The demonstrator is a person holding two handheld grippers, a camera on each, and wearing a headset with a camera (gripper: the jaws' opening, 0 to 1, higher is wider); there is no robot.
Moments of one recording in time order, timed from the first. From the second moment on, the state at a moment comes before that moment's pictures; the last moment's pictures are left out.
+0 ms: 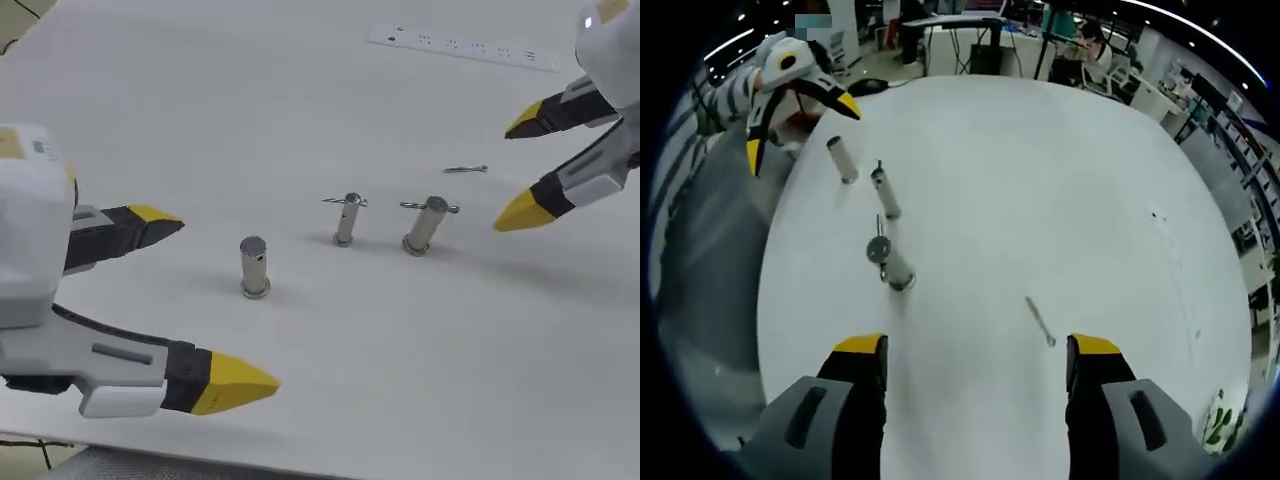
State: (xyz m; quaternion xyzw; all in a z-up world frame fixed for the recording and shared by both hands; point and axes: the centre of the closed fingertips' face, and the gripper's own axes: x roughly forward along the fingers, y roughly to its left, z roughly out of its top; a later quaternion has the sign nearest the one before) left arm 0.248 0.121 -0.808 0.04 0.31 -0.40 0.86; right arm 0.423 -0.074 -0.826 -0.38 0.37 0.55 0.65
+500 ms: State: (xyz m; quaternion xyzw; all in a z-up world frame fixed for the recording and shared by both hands) left arm 0.247 0.116 -0.801 0.02 0.30 -0.40 0.87; right arm 0.439 -0.065 -0.854 -0.37 0.41 0.56 0.62
